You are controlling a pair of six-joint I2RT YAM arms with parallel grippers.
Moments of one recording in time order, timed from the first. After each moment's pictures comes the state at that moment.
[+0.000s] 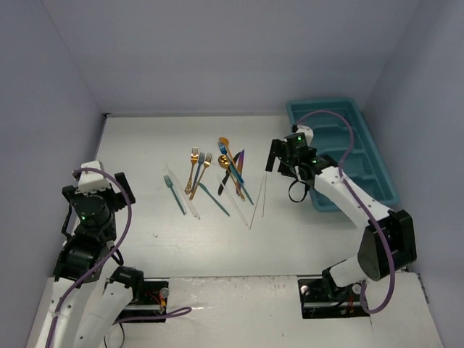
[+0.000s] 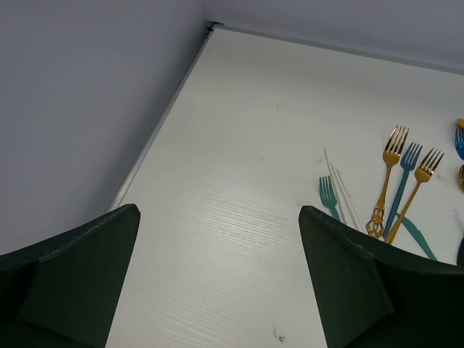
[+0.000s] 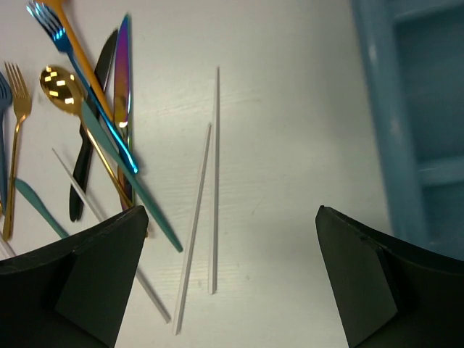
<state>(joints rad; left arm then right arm) -0.24 0.50 0.82 -0.57 -0.55 -0.11 0.41 1.45 1.10 -0.44 0.21 0.51</state>
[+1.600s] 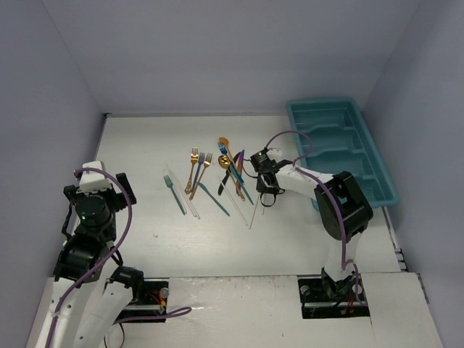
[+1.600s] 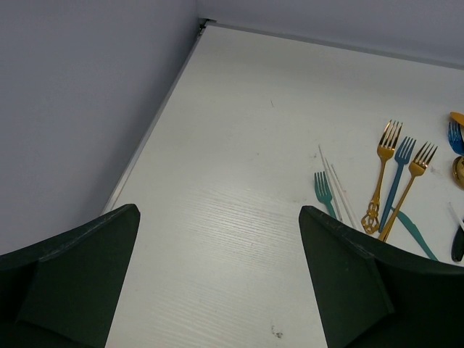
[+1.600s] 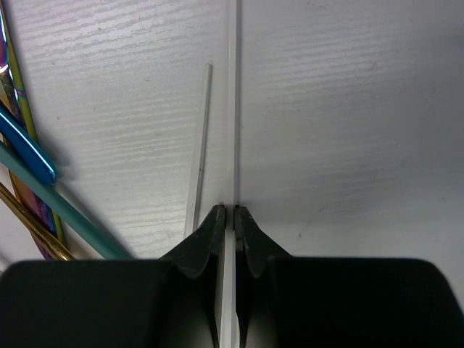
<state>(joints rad) -0.24 0.50 0.82 -0.58 -0.53 -0.11 0.55 1.86 1.14 -0.40 0.32 0.64</state>
